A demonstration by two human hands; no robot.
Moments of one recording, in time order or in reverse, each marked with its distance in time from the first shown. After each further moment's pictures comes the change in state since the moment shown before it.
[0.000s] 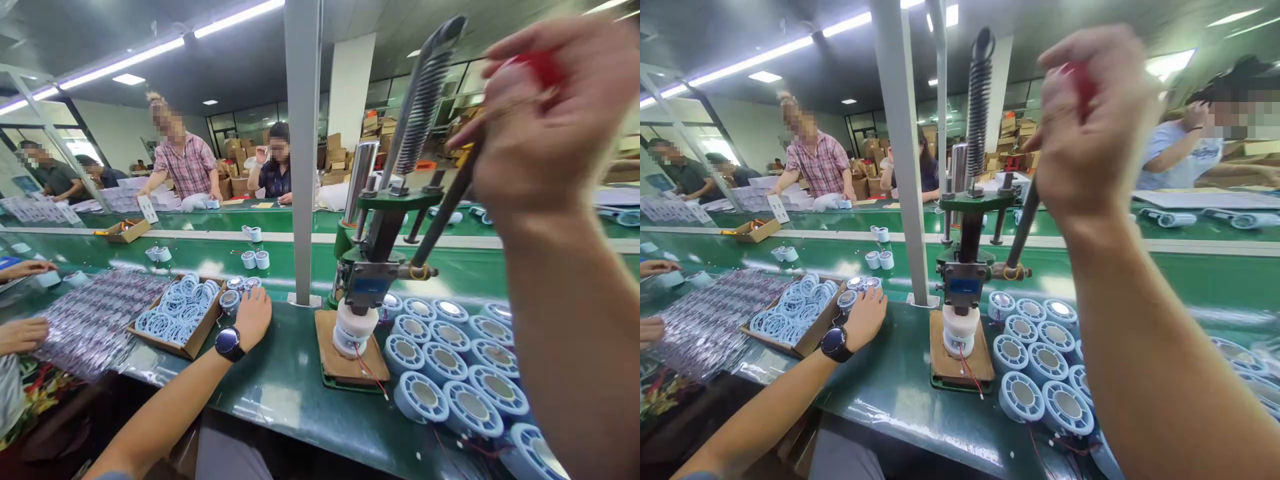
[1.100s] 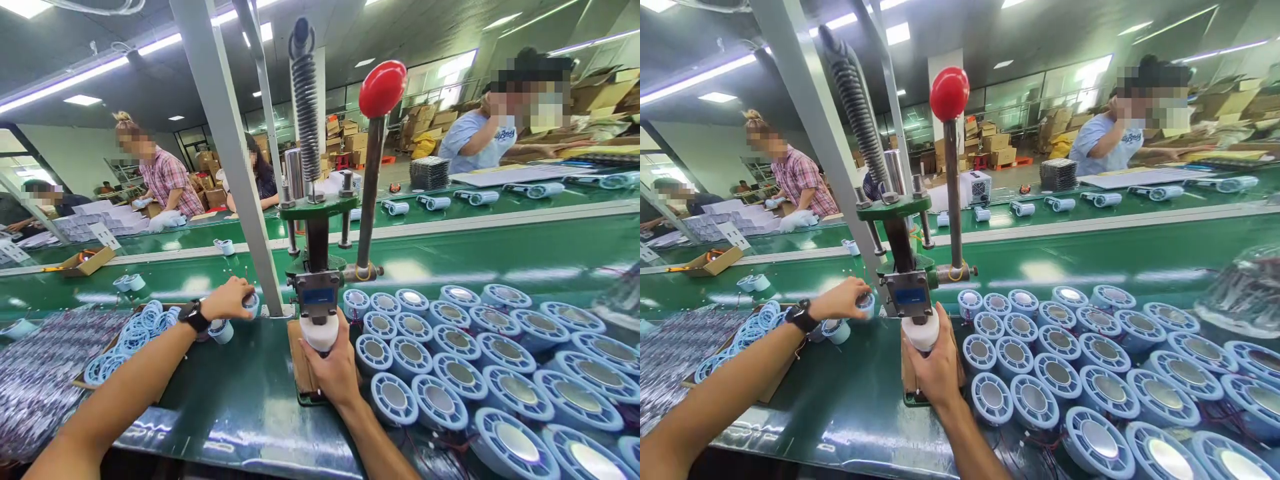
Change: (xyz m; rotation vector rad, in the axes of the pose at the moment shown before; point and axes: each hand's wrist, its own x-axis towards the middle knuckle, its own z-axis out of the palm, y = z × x) left_hand 0.099 -0.036 -0.035 -0.187 -0.166 0.297; right_hand -0.300 0.057 0.071 0.091 -0.100 0.561
